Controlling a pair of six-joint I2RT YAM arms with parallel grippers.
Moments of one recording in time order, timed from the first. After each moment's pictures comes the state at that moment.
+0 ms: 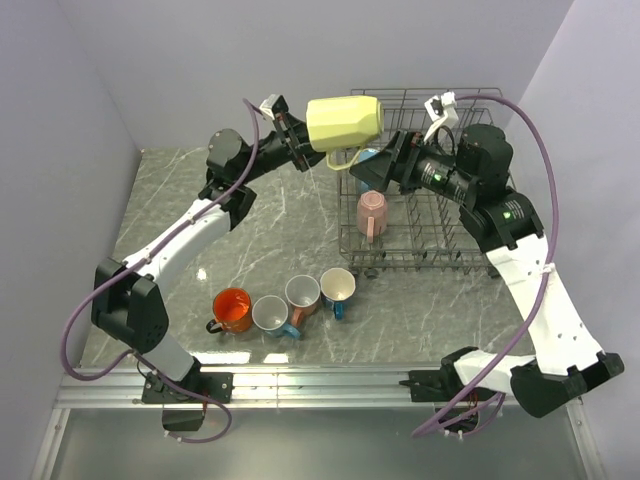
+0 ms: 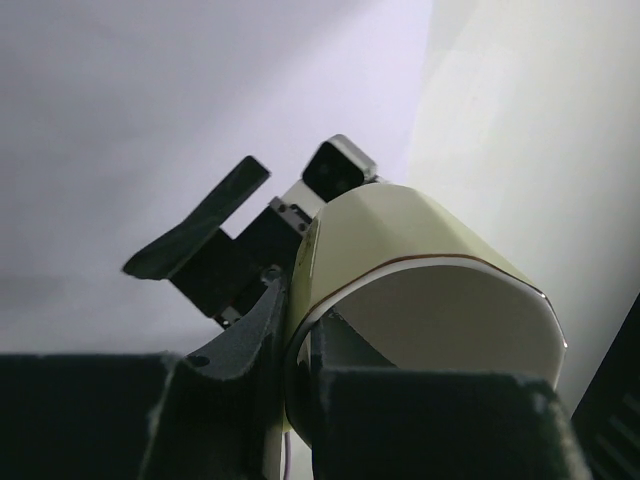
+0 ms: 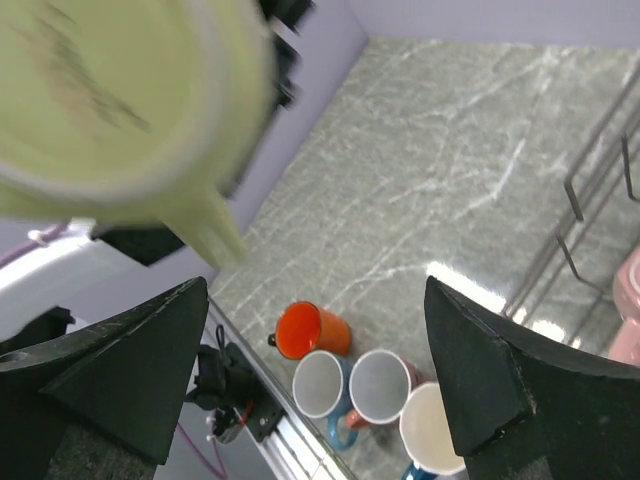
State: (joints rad) left arm -0.49 1.59 1.39 0.65 0.68 -1.94; right arm 0.39 1.20 1.55 -0.53 -0.46 0.55
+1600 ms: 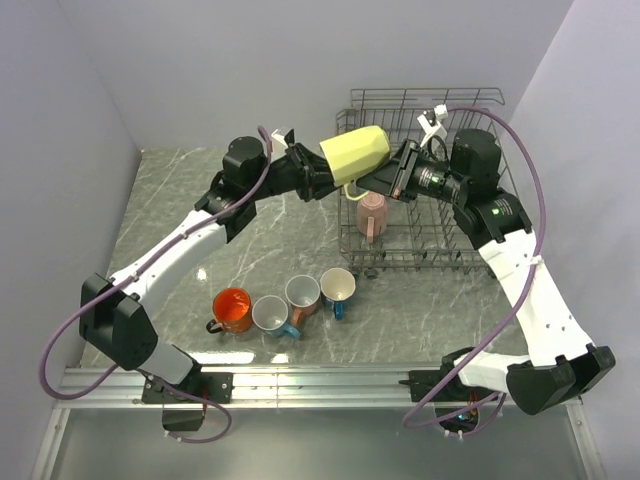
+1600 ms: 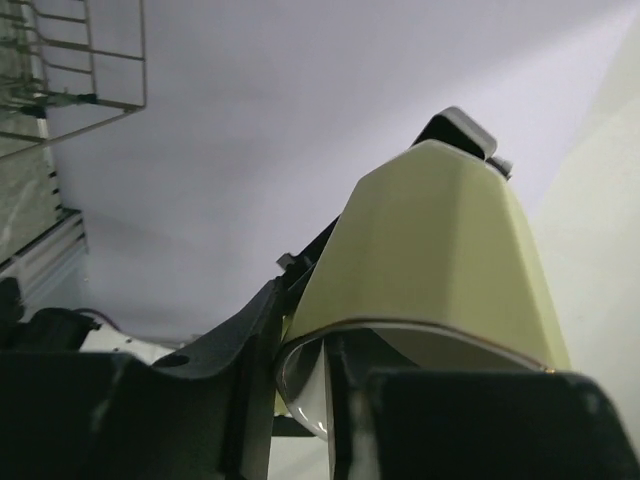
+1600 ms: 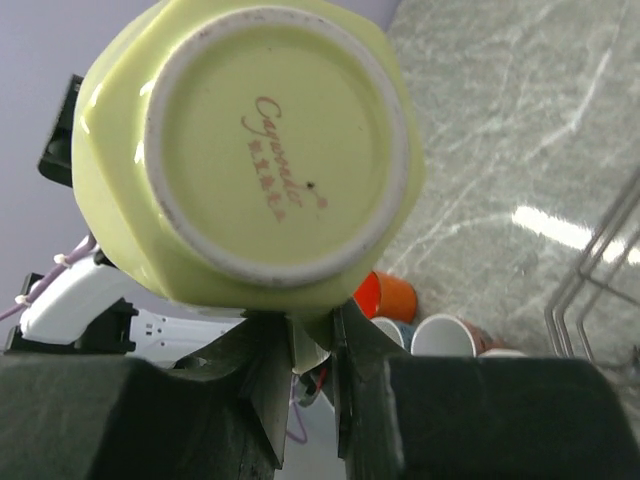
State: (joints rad) left arm -0.56 1.49 1.35 0.15 0.60 -1.71; right arm 0.32 1.22 1.45 -0.45 -0.62 0.74
